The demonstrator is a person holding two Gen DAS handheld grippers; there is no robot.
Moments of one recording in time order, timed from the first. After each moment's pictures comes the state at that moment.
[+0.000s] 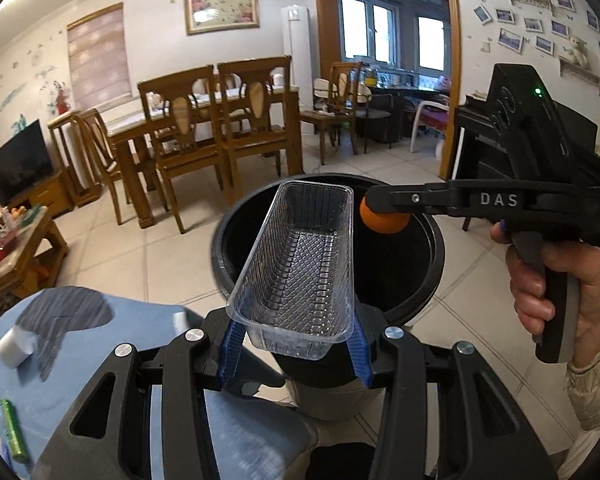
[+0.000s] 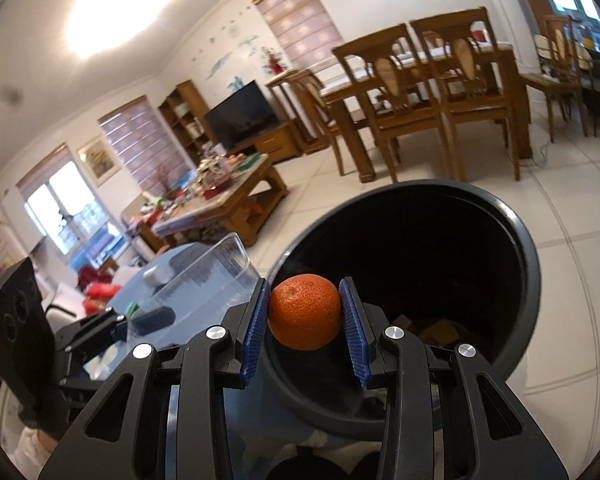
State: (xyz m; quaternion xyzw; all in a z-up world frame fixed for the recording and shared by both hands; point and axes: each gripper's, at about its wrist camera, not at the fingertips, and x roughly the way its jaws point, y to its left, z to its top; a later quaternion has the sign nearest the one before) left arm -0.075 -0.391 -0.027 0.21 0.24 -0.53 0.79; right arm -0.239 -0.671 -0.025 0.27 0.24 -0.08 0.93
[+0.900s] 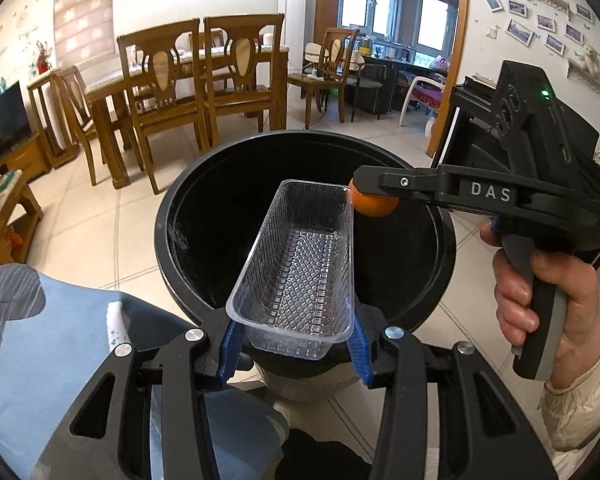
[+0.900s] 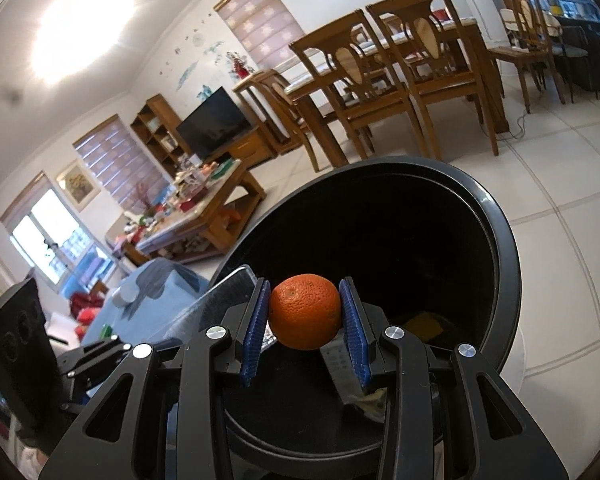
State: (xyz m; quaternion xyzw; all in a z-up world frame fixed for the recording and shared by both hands) left arm -0.066 -0.433 -0.054 0.21 0.32 -0.54 0.75; right arm -0.218 -0.699 -0.068 0.31 0.25 -0.11 0.91
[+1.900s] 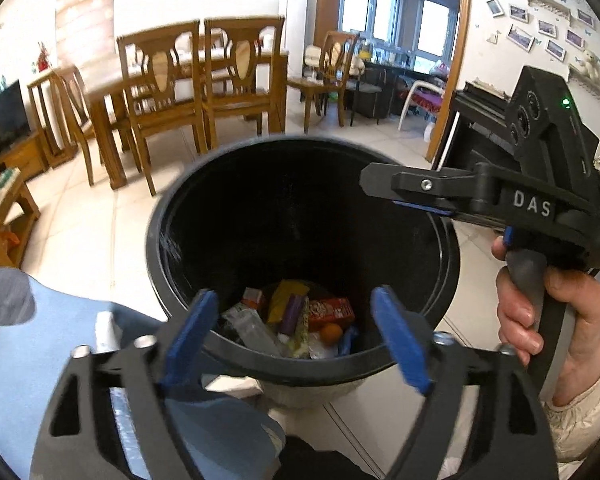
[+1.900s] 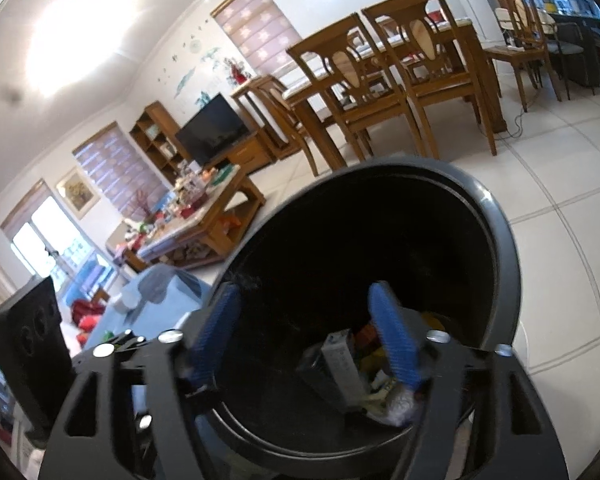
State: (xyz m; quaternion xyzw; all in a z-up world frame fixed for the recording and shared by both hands) left arm -0.061 -0.436 -0.050 0.20 0.30 -0.54 0.76; right arm -0.222 -0.696 -0.068 0.32 0.22 -0.11 0.91
